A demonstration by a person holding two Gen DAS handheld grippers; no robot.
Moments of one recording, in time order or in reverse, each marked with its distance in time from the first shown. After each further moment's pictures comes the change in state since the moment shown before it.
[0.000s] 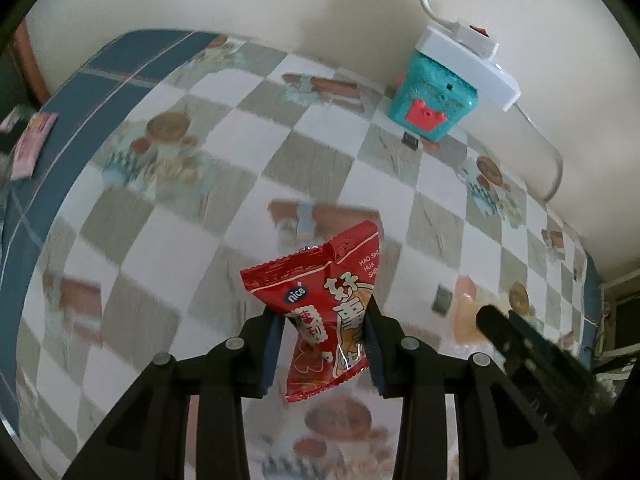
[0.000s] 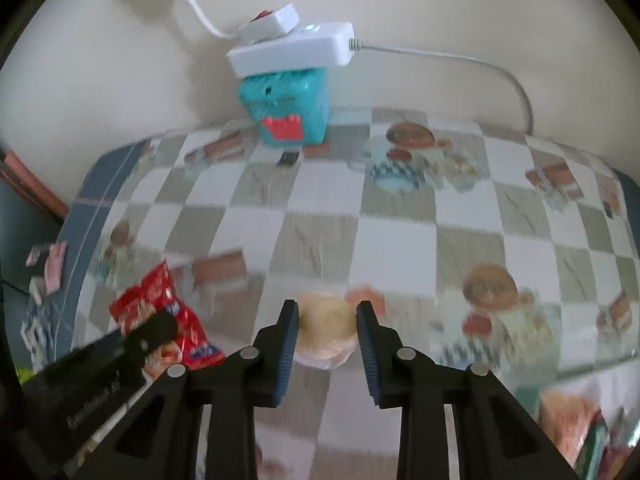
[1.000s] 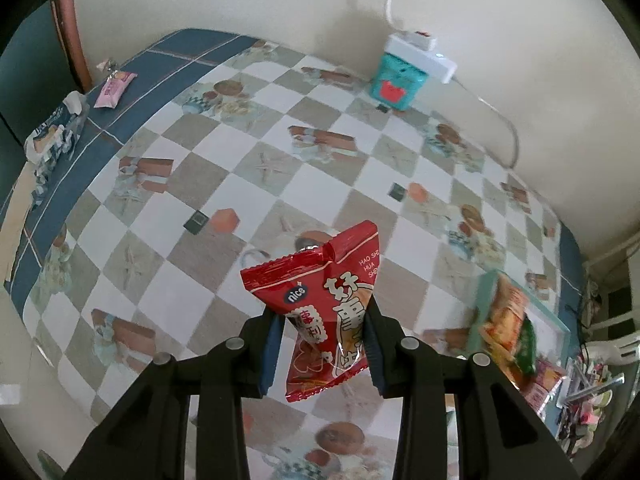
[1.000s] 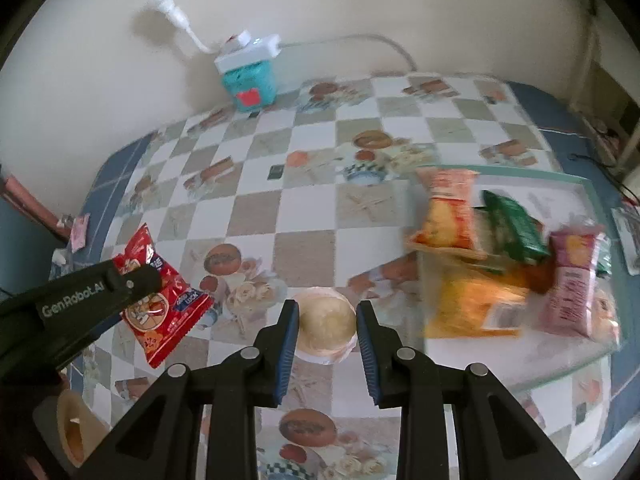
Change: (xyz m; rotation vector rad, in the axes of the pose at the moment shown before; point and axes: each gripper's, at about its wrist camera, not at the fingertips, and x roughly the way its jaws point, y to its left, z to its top) left arm -0.110 -0.025 -0.136 -0.047 -0.071 0.039; right arm -0.135 -0.040 -0.162 0.185 -0.068 -0.039
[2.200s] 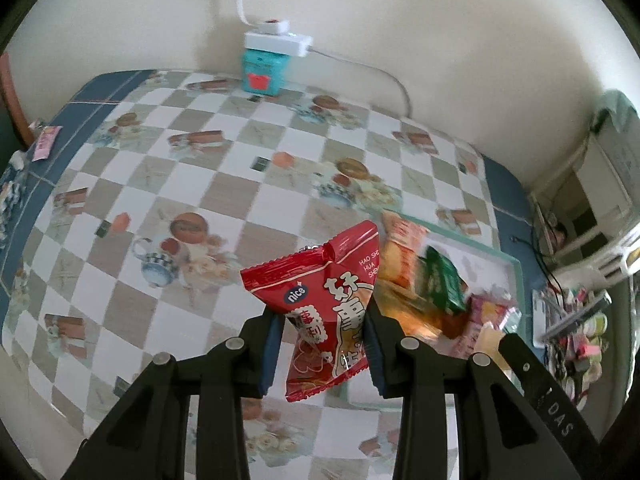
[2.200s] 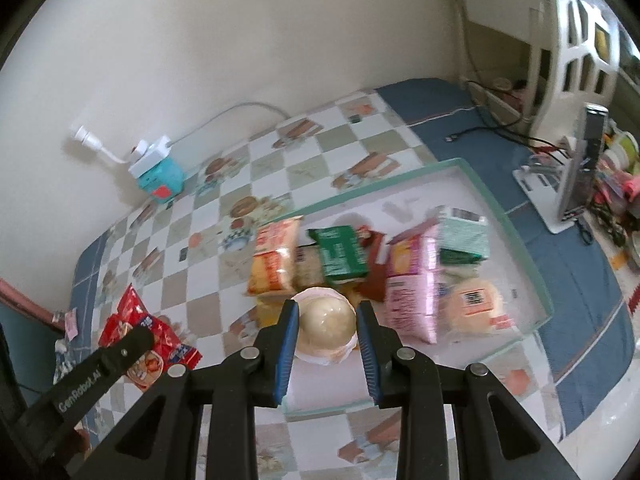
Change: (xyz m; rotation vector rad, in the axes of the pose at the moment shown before) left arm -0.020 -0.117 -0.062 0.230 -0.013 -0.122; right arm -0.064 -0.152 0.002 0.274 -0.110 -0.066
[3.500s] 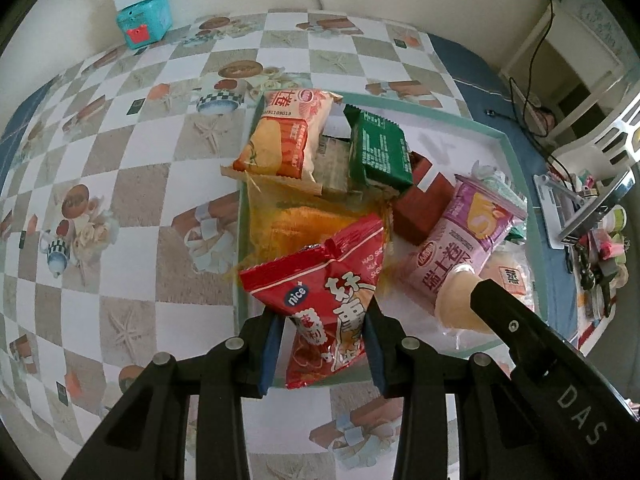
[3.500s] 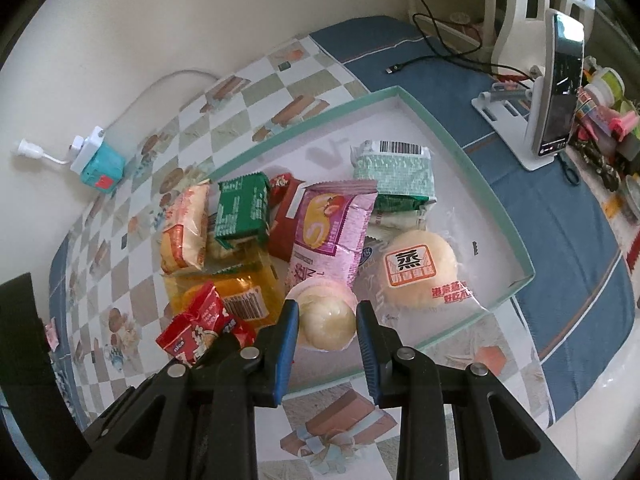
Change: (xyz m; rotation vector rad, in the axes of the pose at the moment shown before) left arm 0.086 -0.088 -0.054 0.251 0.219 -0.010; right arm 0.047 -0.056 -0.008 0.104 0.175 -0.065
